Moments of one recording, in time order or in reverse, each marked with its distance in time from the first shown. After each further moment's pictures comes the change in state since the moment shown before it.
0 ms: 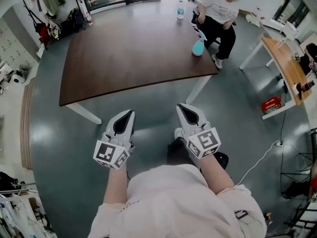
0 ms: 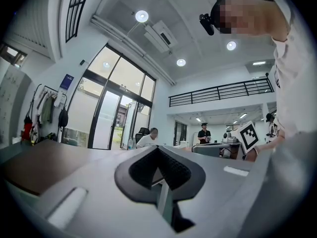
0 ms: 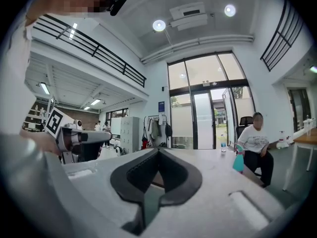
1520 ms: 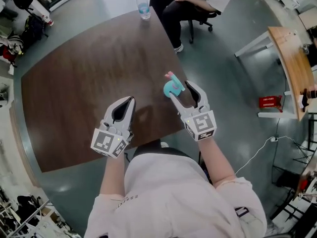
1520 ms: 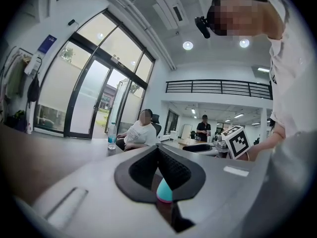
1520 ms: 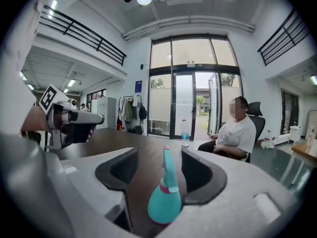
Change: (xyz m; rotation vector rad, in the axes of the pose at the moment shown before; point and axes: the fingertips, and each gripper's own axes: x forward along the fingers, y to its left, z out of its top) left arm 0.509 0.096 -0.074 -0.078 0.164 -0.151; right arm 0.227 -0.466 -0.065 -0.034 0.191 -0.154
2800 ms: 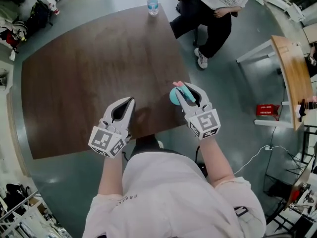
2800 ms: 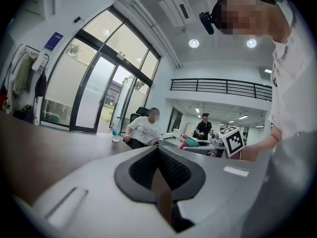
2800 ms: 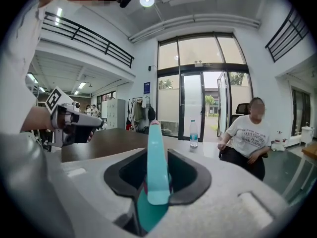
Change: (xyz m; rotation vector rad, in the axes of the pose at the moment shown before) left arm -0.031 -0.009 -0.028 -0.067 0.035 0.044; right arm -0.012 0.011 -0.012 -0.017 0.006 0.113
